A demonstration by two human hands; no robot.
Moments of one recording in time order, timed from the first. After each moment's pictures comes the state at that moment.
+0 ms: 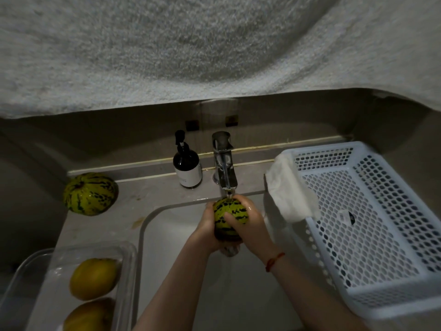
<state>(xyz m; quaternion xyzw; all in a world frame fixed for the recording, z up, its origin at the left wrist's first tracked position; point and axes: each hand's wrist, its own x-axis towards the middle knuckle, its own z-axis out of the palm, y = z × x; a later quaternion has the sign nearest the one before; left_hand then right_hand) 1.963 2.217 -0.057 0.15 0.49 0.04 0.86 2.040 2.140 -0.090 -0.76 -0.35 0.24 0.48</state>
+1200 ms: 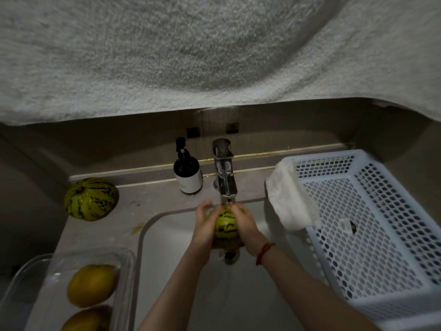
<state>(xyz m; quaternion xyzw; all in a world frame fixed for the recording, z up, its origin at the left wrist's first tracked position) 1.954 2.220 -0.072 0.46 0.45 0.20 0.74 2.044 2.176 -0.086 -0.67 -0.10 0.45 0.58</state>
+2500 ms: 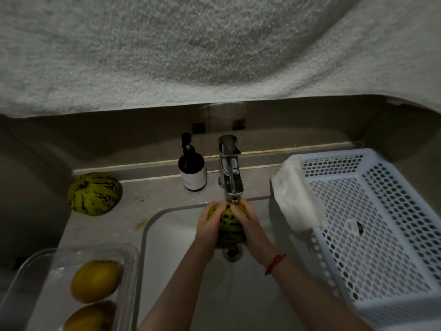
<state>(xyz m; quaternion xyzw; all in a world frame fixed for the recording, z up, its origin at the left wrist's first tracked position) 1.953 2.220 -0.063 0.44 0.49 0.18 0.74 2.038 2.159 -0.084 -0.58 -0.18 0.47 0.63</state>
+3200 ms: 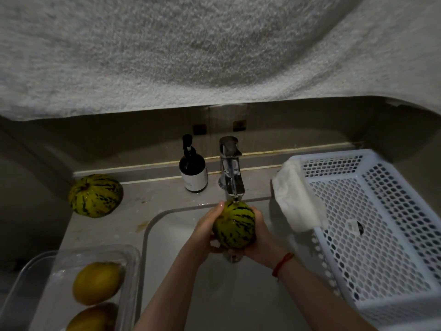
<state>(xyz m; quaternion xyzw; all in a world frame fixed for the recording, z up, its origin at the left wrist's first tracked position) 1.944 2.233 -0.066 0.42 0.49 0.05 0.76 2.044 2.152 -0.090 -0.54 -0.02 0.60 0.59</state>
